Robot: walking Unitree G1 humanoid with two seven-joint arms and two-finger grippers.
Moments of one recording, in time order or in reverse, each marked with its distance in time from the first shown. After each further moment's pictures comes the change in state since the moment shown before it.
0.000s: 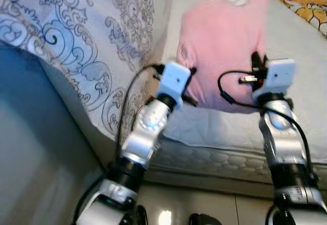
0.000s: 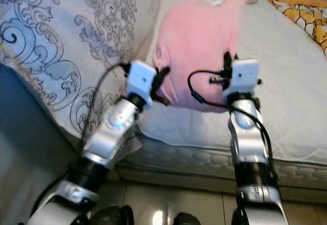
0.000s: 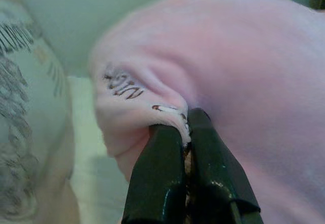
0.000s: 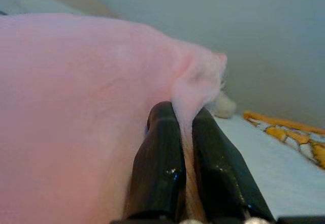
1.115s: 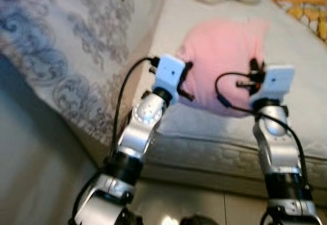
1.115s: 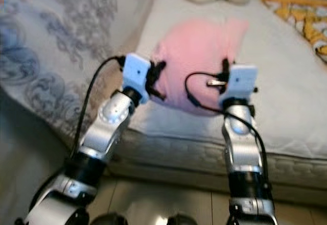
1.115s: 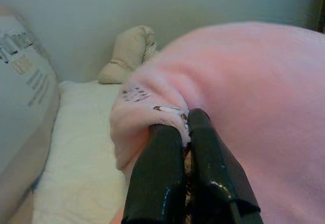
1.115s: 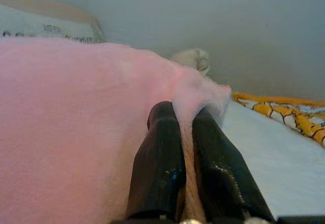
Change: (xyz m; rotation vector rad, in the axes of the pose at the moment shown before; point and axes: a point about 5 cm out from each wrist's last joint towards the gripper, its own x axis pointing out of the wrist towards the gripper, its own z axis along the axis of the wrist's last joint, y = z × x) left arm 0.004 0.010 0.001 -0.055 0.014 0.021; right arm -0.009 0.013 0.000 0.072 0.057 -0.049
